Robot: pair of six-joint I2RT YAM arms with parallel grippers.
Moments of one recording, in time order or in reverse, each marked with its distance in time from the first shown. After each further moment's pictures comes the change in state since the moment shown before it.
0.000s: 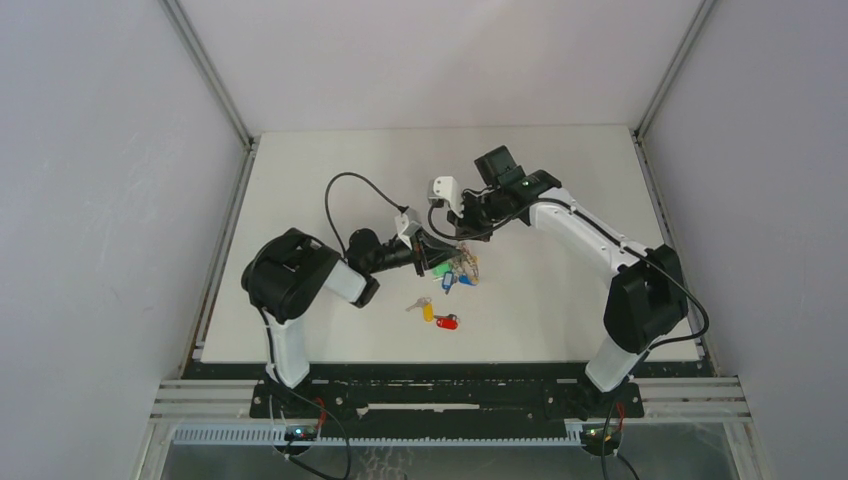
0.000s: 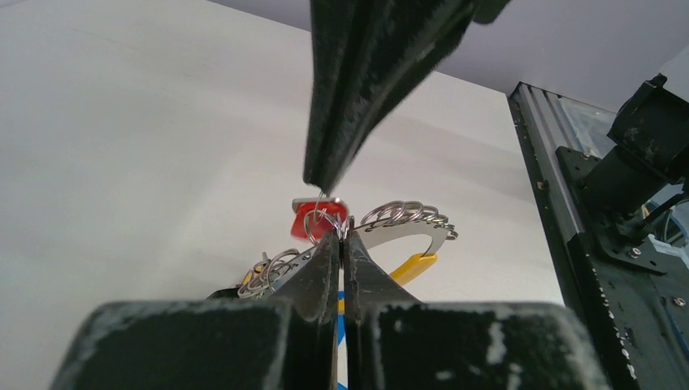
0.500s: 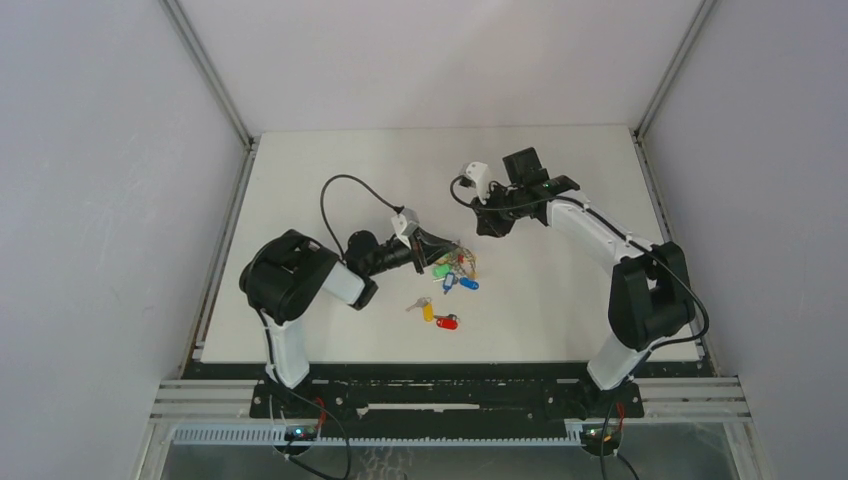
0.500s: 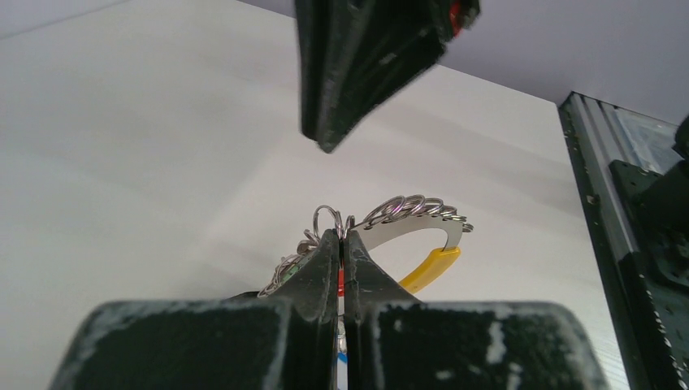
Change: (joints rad) left arm 0.000 -0.014 -0.027 -0.005 -0.096 0.066; right arm -0.135 -0.001 -0.104 0.153 0.047 0.248
